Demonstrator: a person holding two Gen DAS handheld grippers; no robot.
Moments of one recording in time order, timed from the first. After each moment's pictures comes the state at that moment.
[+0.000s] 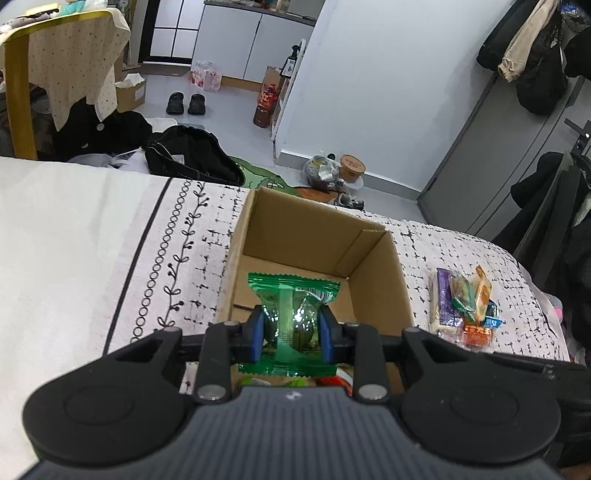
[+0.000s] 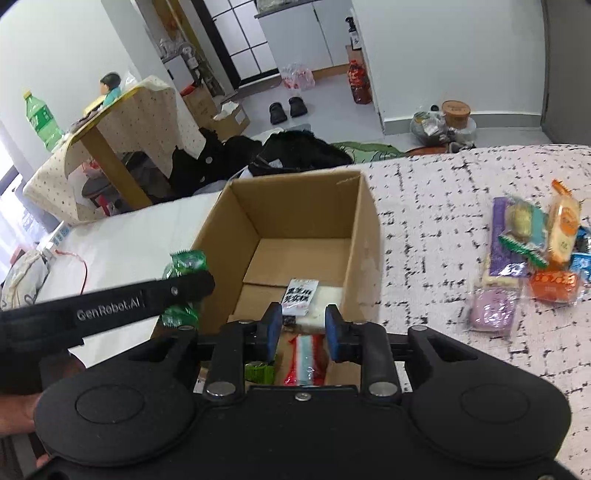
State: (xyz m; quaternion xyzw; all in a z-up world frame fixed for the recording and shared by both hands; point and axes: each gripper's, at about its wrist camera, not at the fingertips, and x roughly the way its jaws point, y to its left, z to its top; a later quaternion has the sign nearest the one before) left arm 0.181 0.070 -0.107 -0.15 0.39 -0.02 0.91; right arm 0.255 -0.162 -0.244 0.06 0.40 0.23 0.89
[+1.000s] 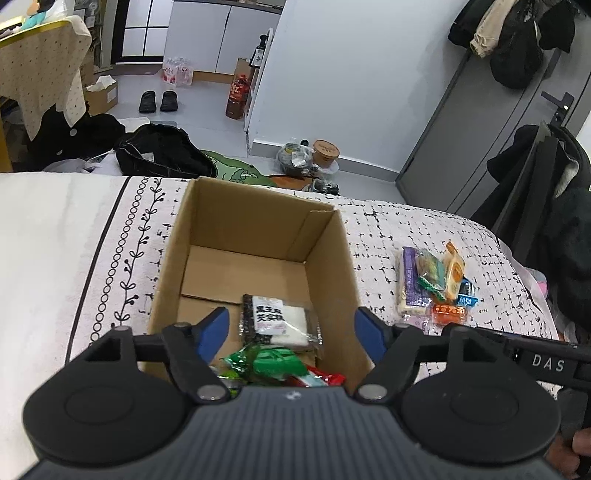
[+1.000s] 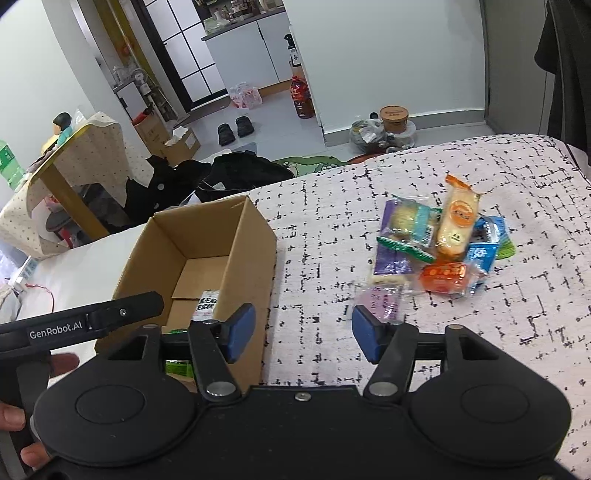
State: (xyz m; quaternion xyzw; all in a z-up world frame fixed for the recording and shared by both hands) left arm 0.180 0.027 -0.102 -0.13 0.40 -0.06 0.90; right arm 0.254 -0.247 -0.240 0.08 0.39 0.16 0.90
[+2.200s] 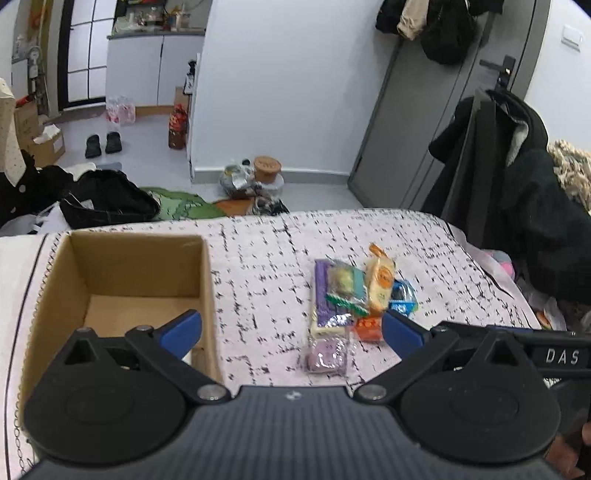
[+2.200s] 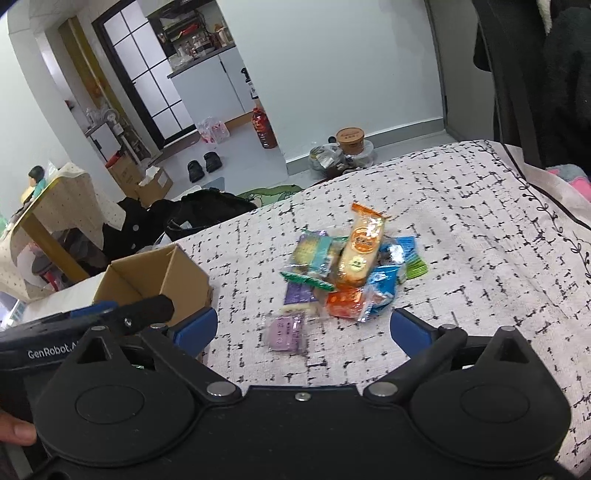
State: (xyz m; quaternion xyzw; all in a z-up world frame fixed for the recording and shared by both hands) left arm 0.199 -0.081 -0.087 -0.07 0.37 -0.13 0.92; right arm 0.257 -0.342 -0.234 0.12 0.36 0.11 0.92
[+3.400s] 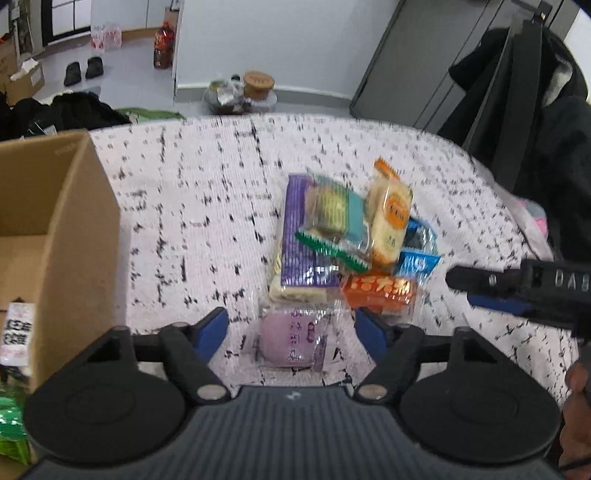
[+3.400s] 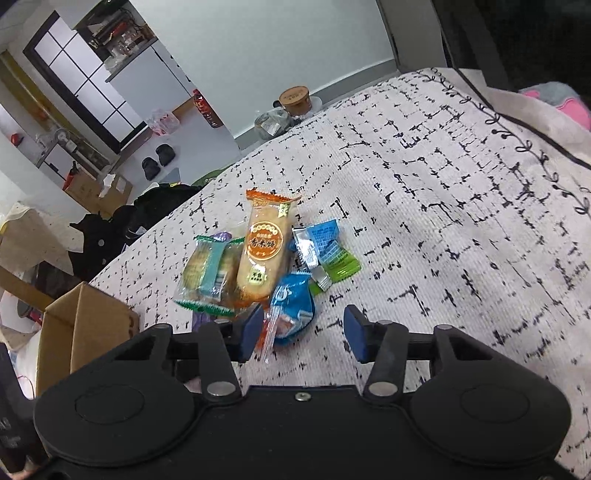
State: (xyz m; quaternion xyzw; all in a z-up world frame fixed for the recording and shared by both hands) left arm 0.270 -0.146 -0.181 -0.08 0.49 -0.13 0.86; right arm 0.342 -0.406 -0.295 0.20 0.43 0.07 0.88
